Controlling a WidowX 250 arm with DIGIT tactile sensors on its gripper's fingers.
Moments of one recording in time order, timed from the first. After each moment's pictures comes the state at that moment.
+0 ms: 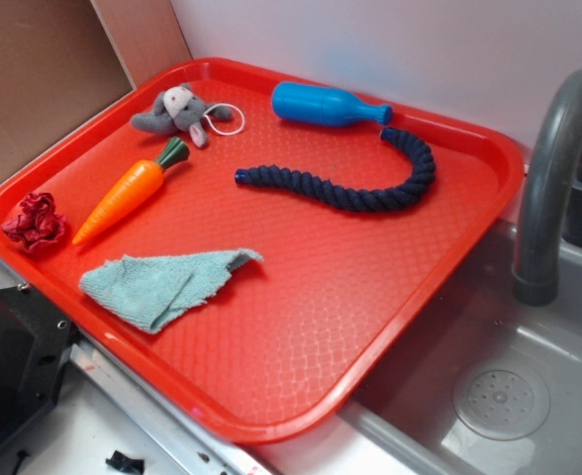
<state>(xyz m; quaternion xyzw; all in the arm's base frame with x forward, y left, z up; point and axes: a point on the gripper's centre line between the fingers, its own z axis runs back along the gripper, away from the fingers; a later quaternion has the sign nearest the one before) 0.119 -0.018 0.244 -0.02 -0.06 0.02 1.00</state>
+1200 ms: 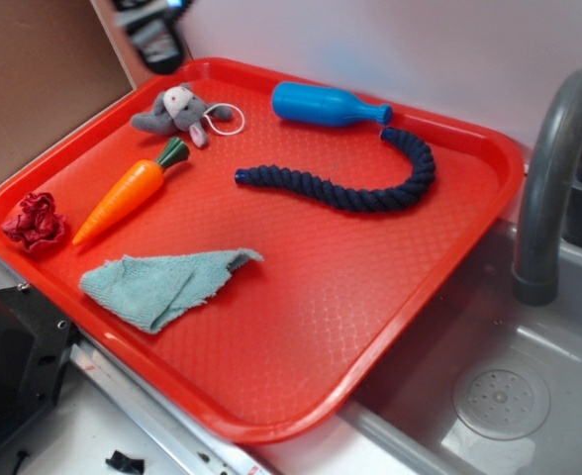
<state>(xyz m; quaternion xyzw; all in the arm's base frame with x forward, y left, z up) 0.242 -0.056 0.170 -0.06 -0.06 -0.31 0.95</state>
